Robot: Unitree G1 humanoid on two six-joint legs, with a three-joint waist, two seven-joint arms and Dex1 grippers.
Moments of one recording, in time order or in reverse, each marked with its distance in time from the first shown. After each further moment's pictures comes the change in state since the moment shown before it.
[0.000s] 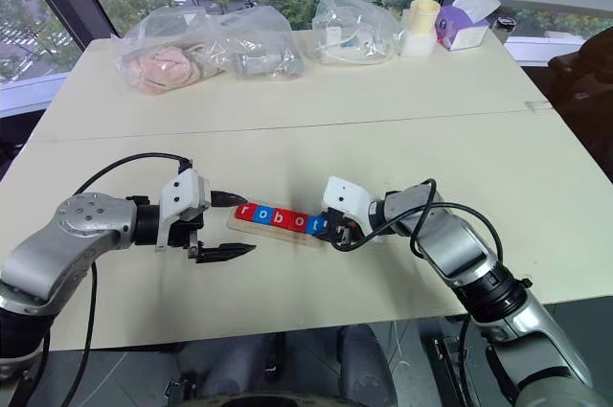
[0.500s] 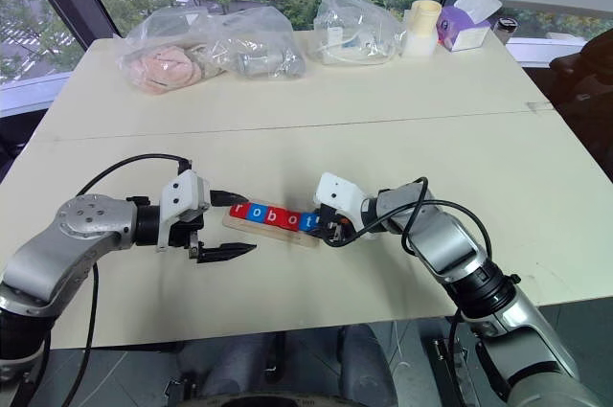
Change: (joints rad) left arm 0.009 -0.007 -0.004 0.013 0.005 -0.041 0.002; right arm -0.009 0.031 0.004 0.001 0.005 0.025 -0.019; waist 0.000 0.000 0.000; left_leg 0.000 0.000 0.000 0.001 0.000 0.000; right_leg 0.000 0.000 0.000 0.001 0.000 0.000
